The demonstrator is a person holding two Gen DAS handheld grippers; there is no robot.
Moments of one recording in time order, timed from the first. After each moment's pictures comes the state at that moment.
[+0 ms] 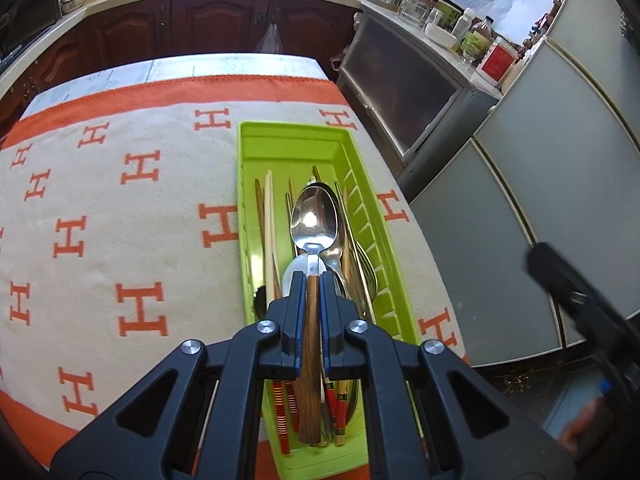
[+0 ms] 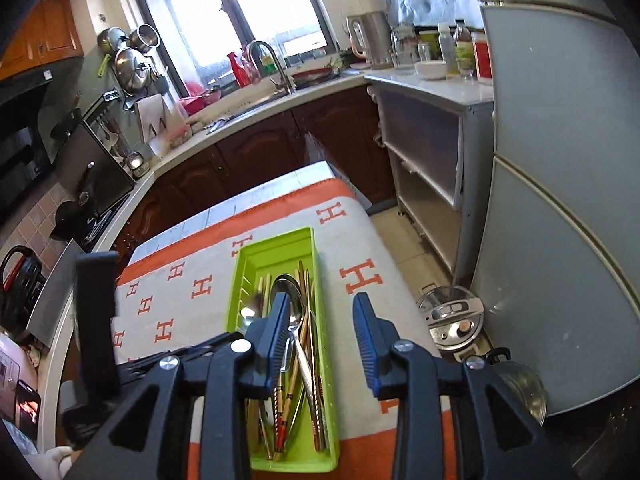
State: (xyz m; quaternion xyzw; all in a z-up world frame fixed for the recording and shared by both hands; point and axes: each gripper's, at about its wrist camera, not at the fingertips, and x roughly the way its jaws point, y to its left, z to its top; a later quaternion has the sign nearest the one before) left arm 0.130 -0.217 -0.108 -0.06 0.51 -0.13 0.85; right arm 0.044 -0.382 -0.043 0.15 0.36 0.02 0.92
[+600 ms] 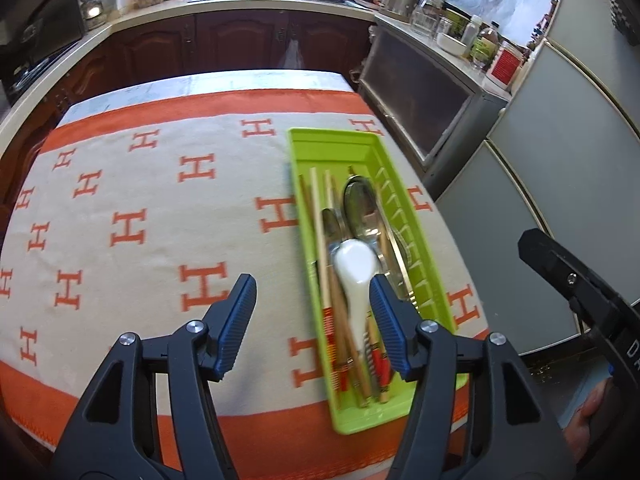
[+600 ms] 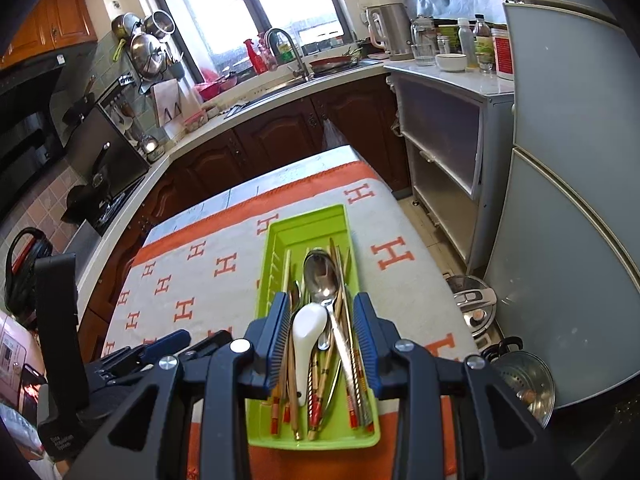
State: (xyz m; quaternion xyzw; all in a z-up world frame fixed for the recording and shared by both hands) left arm 0.087 -0.171 -0.084 -0.03 0.48 -0.10 0.87; right arm 0.033 -0.344 -0.048 0.15 0.38 0.04 0.91
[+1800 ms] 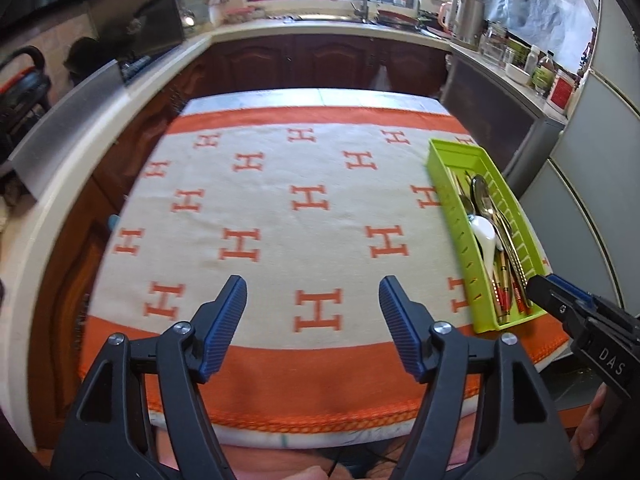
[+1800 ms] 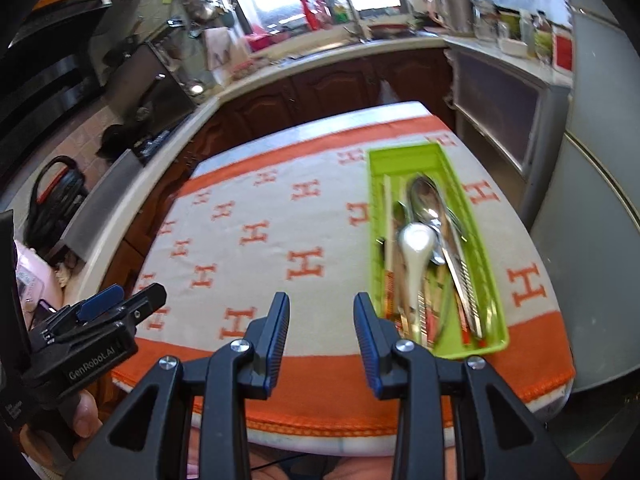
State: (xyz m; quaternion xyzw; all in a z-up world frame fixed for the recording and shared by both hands) left arm -0.017 -0.024 -0.041 -0.01 0.44 0.03 0.90; right arm -0.014 -0.230 -0.042 0.11 0.42 0.13 0.89
